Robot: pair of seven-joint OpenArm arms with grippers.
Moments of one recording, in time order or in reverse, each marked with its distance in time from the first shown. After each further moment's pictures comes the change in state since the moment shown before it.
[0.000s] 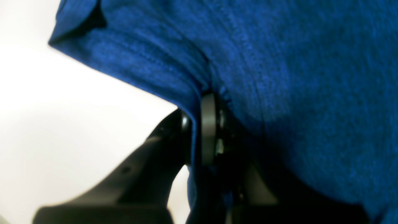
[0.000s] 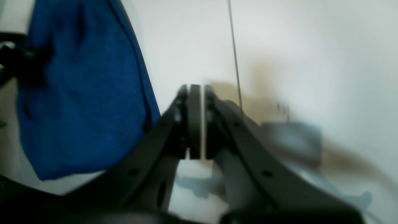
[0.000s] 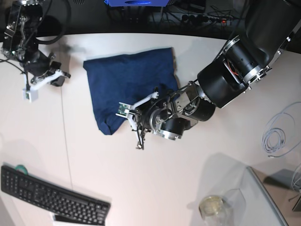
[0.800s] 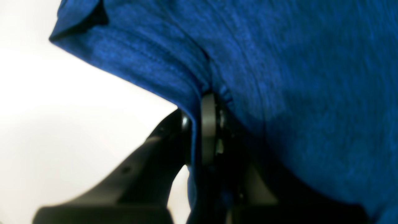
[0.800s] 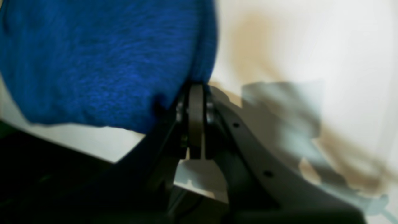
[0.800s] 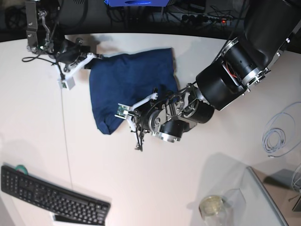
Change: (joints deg) left arm -0.8 0.6 -0.1 -0.9 -0.4 -0.1 -0.8; right arm -2.2 1.3 -18.8 -3.1 0.5 -4.5 1.0
